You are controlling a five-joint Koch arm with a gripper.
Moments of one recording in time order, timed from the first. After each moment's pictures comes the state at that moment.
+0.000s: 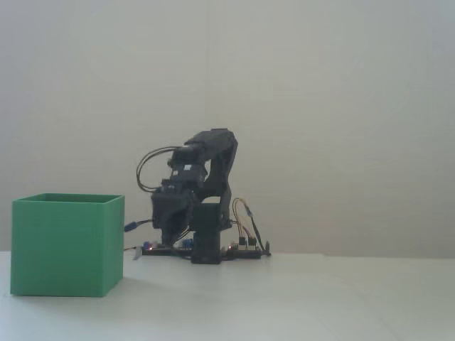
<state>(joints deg) 15.8 121.7 139.6 33.2 -7.2</state>
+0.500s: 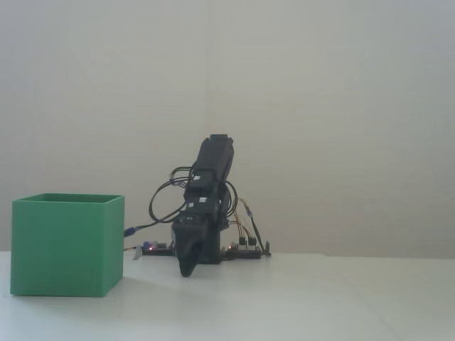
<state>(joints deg) 7.7 128.1 166.8 14.5 -7.1</state>
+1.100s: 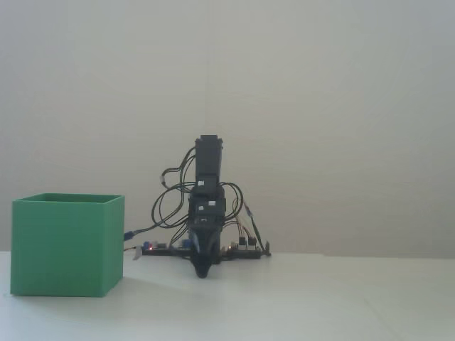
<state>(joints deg) -5.0 128.1 174.3 7.3 -5.4</state>
